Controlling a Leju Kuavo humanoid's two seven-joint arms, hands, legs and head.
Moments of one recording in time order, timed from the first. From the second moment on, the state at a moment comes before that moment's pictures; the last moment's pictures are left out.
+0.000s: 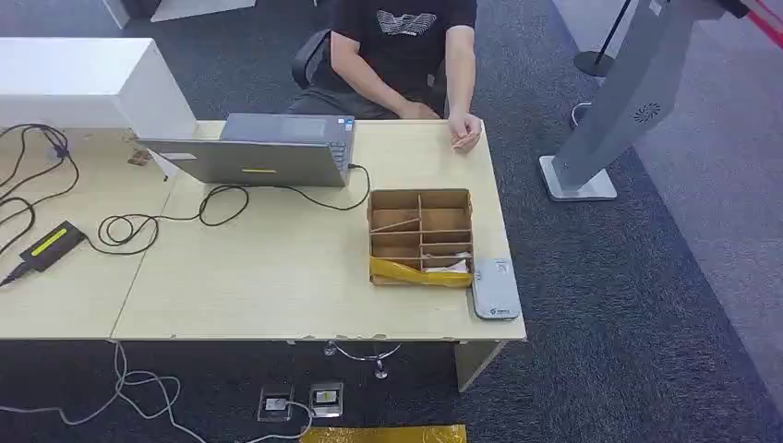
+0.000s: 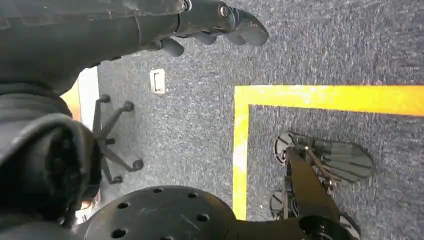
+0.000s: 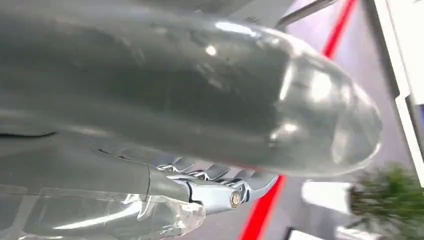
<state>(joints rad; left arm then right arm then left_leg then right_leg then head) -0.17 0.13 -1.33 -0.17 1.28 0.33 0.12 -0.93 -0.71 -0.65 -0.36 -0.07 -0.04 0.03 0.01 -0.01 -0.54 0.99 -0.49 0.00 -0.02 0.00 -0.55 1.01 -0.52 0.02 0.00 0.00</state>
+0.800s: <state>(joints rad) -0.17 0.13 -1.33 -0.17 1.26 0.32 0.14 -1.17 -0.72 -0.39 -0.46 -0.26 -0.15 0.00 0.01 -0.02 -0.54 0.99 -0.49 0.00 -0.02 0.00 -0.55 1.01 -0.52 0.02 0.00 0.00</state>
